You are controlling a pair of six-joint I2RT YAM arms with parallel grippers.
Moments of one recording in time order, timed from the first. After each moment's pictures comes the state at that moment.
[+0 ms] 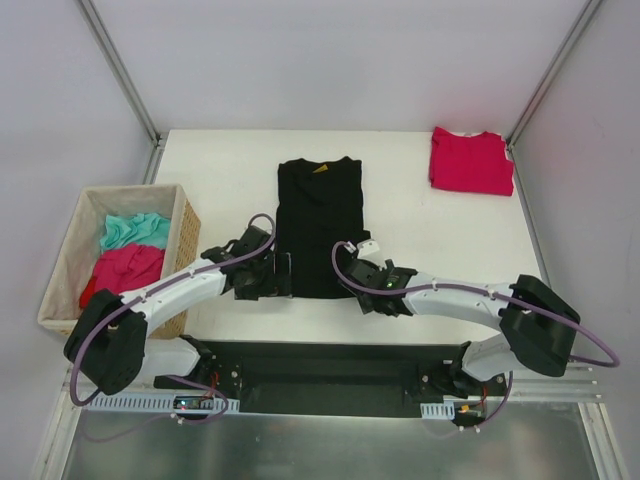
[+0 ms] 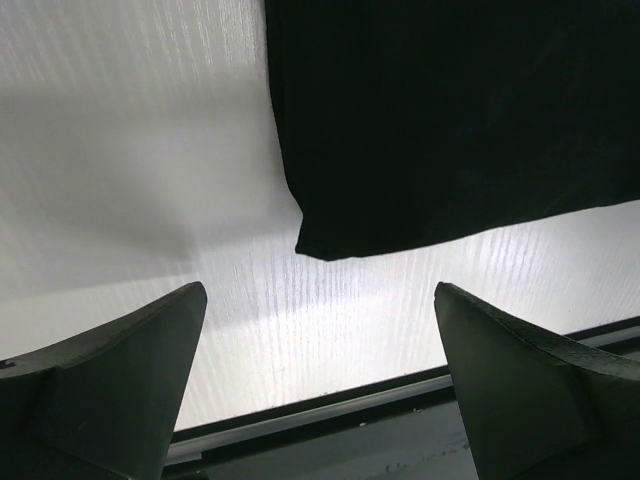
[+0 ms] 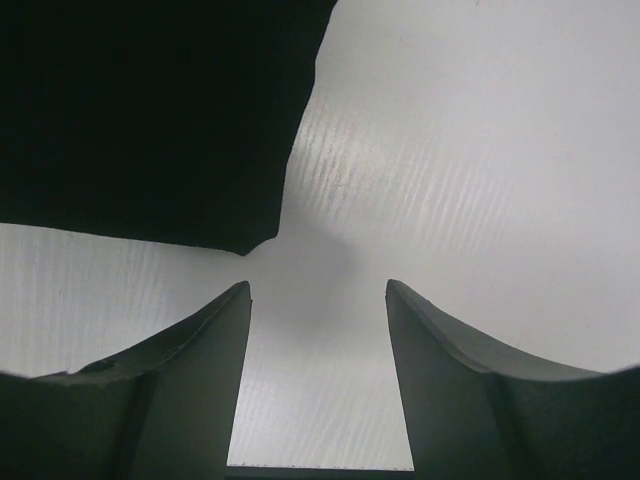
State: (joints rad) left arm -0.60 1.24 0.67 -0.56 0.07 -0.63; right arm 1.05 1.42 0.77 -0.59 0.55 0.56
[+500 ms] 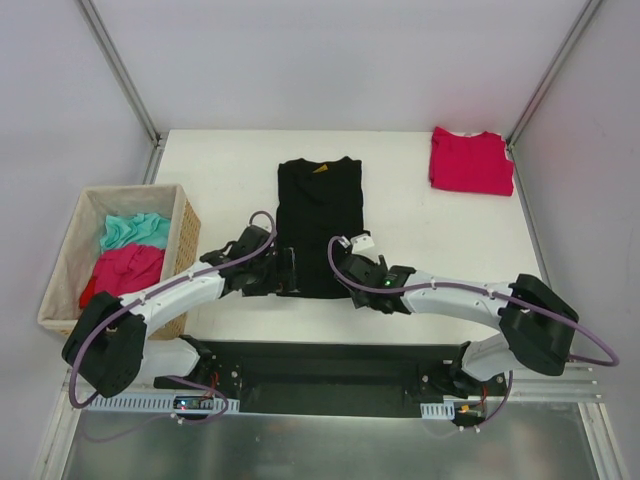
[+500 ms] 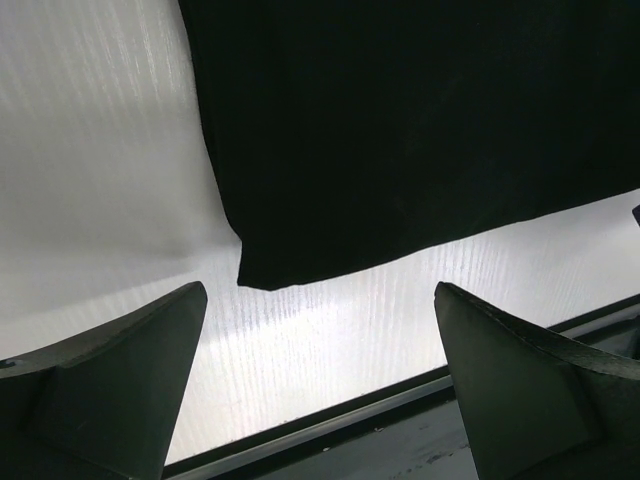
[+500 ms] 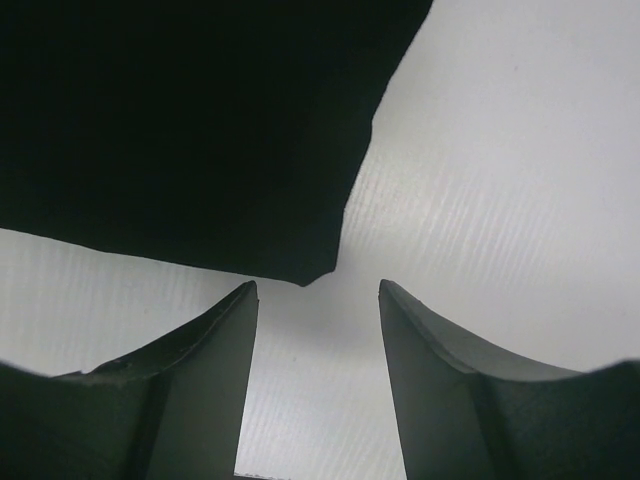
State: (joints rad) left arm -0.60 1.24 0.64 -0.42 0.12 -0.67; right arm 1.06 1.44 0.80 -0.51 0.53 0.55
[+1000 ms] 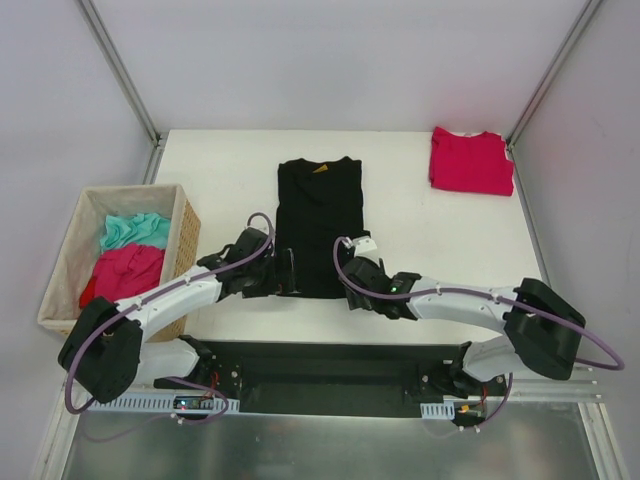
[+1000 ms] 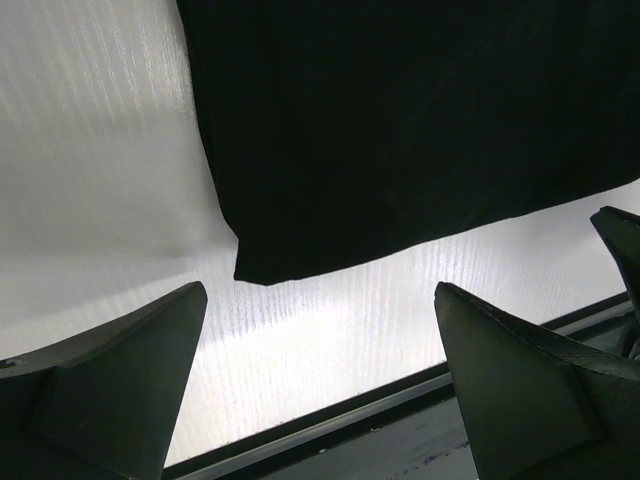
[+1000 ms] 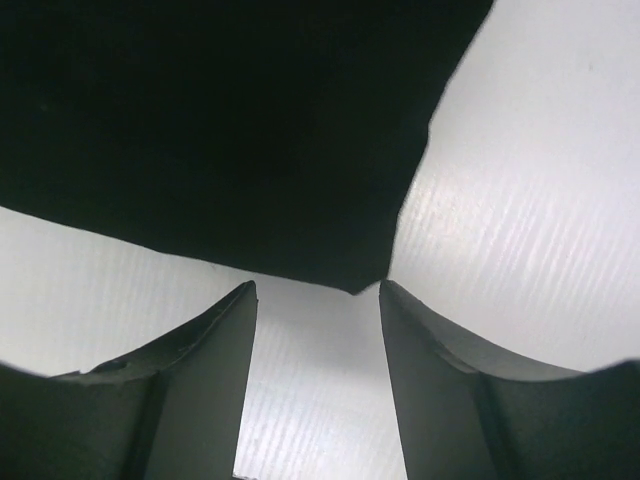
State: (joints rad) left arm -0.60 1.21 0.60 -0.39 0.13 -0.68; right arm 1.06 1.41 0.74 -0.35 0.45 0.59
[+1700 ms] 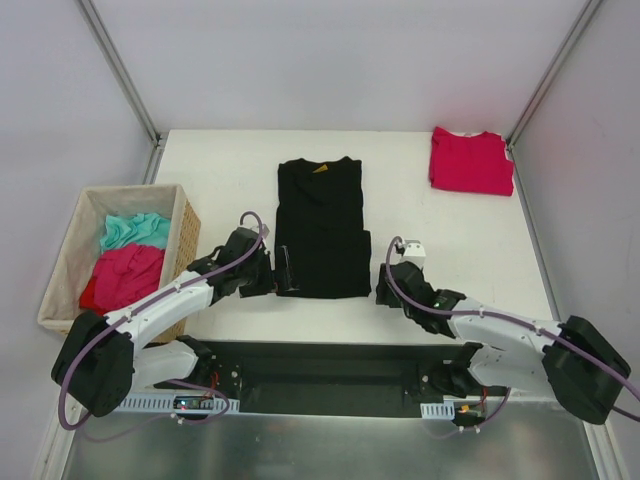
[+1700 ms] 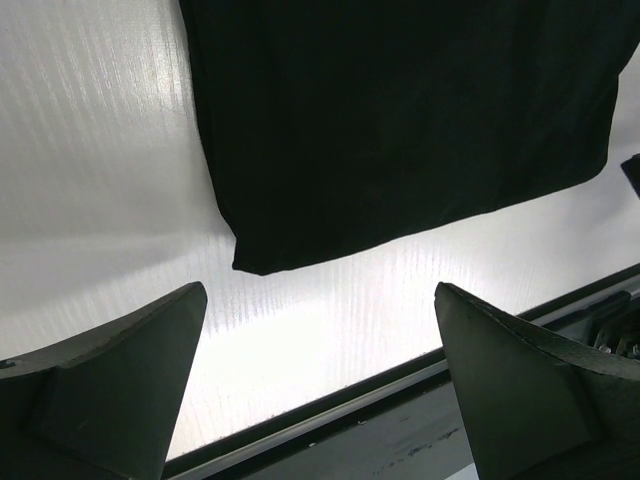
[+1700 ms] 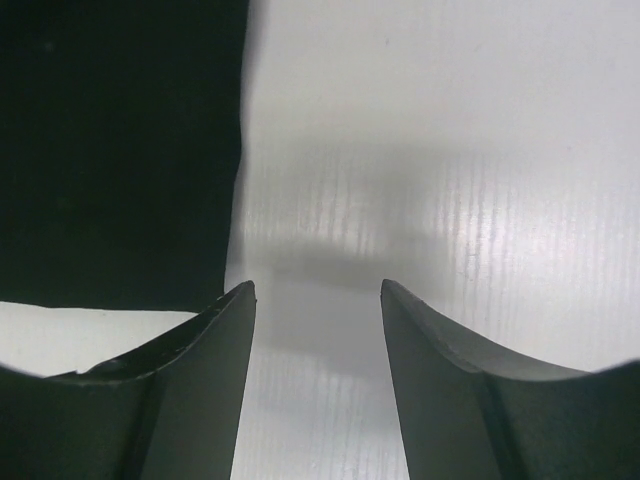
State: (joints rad) left arm -0.55 1.13 0.57 -0.37 0.18 -0.69; right arm 0.86 1.06 0.38 -0.13 0.44 0.67
